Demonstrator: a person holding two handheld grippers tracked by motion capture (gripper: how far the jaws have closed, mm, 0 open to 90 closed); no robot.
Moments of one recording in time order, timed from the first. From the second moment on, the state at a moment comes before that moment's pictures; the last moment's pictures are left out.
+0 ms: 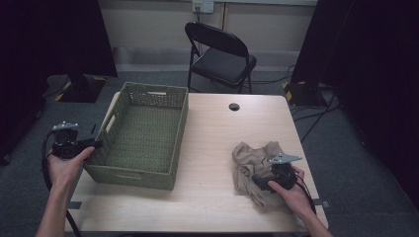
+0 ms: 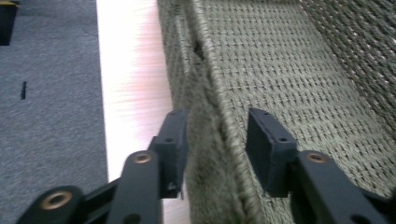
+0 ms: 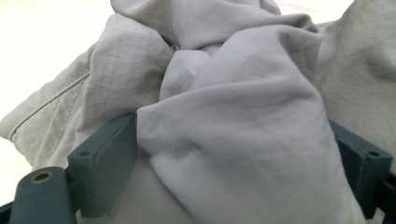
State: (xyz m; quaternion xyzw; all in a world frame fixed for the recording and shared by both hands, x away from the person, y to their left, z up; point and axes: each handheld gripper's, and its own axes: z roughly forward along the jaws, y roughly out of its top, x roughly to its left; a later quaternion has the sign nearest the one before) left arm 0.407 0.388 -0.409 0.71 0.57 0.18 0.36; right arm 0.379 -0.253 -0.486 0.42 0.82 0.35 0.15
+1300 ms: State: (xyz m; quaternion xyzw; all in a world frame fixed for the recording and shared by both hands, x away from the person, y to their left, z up) left arm 0.406 0.412 -0.412 0.67 0.63 0.21 0.32; right arm 0.379 -0.254 -0.486 0.42 0.82 0.35 0.15
